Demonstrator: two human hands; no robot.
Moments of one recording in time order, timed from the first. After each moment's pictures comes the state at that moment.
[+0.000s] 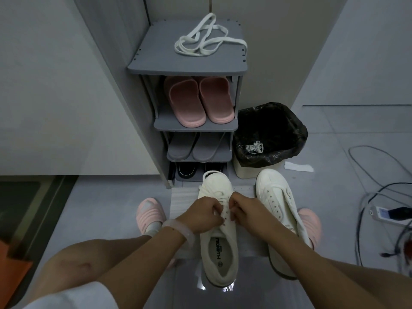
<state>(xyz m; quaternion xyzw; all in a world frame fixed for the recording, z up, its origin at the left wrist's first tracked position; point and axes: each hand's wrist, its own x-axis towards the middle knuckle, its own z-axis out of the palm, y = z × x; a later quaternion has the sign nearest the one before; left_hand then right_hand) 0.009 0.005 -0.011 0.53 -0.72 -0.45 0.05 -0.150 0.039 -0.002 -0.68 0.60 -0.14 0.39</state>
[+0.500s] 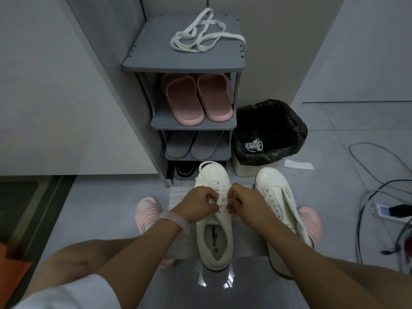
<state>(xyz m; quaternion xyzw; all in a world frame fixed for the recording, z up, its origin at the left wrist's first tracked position) 0.012 -0.013 -0.013 0.54 -0.72 -0.43 0.10 -0.145 0.024 -0.005 -0.64 0.65 -0.18 0.38</state>
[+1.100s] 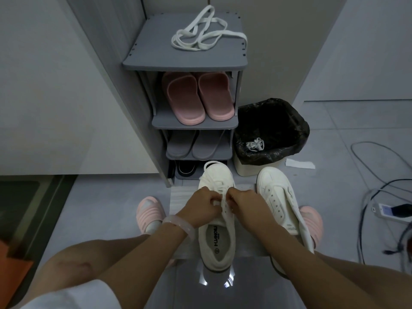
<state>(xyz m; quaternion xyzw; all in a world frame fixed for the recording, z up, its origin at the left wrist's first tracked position) 0.007 -0.006 -0.013 0.54 -0.74 -0.40 0.11 -0.137 0.024 -0.007 -0.72 0.65 -0.04 0.22</state>
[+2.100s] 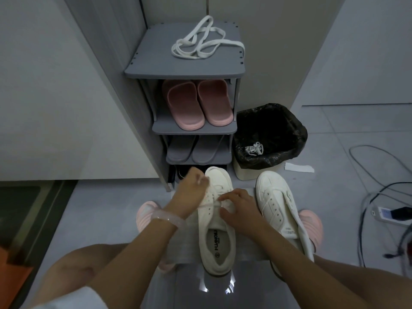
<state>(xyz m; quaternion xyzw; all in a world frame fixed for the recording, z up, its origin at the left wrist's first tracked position) 0.014 -0.022 0.029 0.64 -0.57 -0.46 0.23 -0.128 0.027 -0.013 -0.61 0.67 -0.14 0.38</state>
